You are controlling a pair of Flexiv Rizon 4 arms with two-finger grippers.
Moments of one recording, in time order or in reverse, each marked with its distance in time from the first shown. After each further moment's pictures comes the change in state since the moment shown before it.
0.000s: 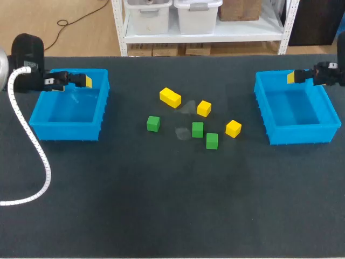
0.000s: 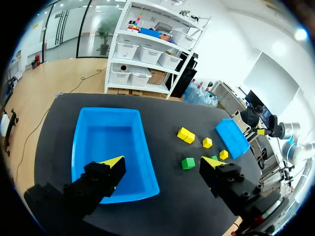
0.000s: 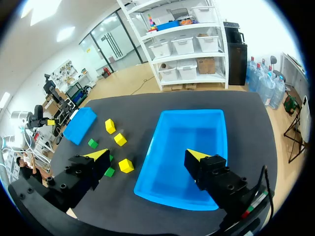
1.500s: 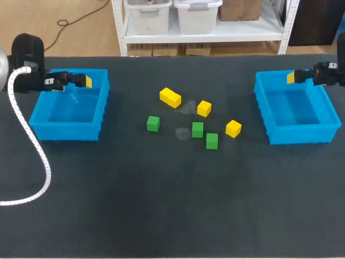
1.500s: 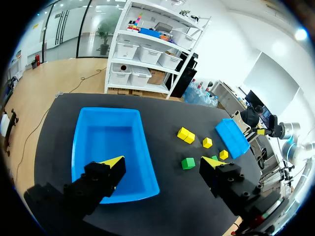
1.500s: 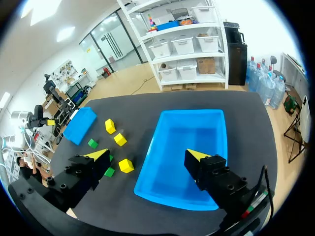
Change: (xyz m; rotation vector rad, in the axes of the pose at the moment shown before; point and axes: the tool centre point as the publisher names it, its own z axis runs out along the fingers) left arm 0.000 0.000 0.000 0.000 0.000 0.000; right arm 0.000 0.000 0.000 0.000 0.000 0.000
